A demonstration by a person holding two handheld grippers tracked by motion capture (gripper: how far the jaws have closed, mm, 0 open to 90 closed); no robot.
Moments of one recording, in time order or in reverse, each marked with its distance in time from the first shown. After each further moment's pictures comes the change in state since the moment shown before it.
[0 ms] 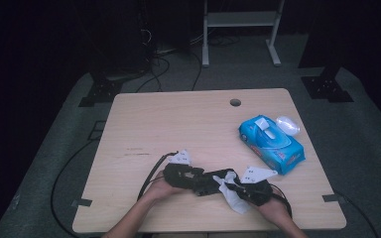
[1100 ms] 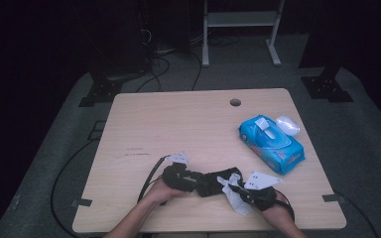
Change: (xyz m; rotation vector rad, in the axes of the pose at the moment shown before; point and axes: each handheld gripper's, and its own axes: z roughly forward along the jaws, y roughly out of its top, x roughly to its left) left arm -0.004 -0.006 -0.001 -0.017 -0.040 -0.099; right arm 0.005 -0.011 -0.008 -0.035 -0.064 -0.023
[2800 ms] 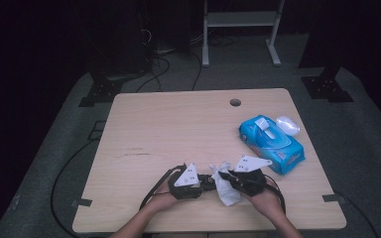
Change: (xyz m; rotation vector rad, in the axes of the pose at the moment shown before) left arm -0.035 -0.005 0.012 -0.044 0.155 0.439; right arm -0.007 0.048 0.012 -0.002 0.023 0.067
